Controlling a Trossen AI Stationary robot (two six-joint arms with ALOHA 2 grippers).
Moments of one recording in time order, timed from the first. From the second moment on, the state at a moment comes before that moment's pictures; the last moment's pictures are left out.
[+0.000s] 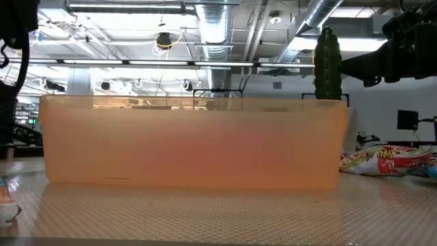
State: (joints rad) left arm -0.59 1.39 0.63 -0.93 0.46 -1.83; right arm 0.00 0.05 0.02 0.01 0.16 -0.11
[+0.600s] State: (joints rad) left arm -0.59 1.39 0.53 -0.75 0.45 -1.82; right arm 0.00 0.05 0.02 0.01 0.16 -0.11
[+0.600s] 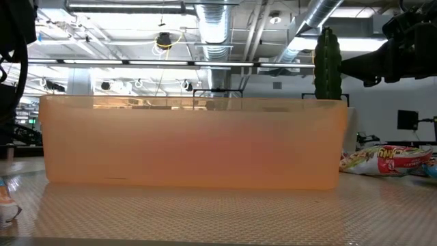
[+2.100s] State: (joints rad) left arm -0.31 1.07 0.53 -0.43 -0.11 -1.64; right arm 0.00 0.05 0.02 0.01 0.16 -0.11
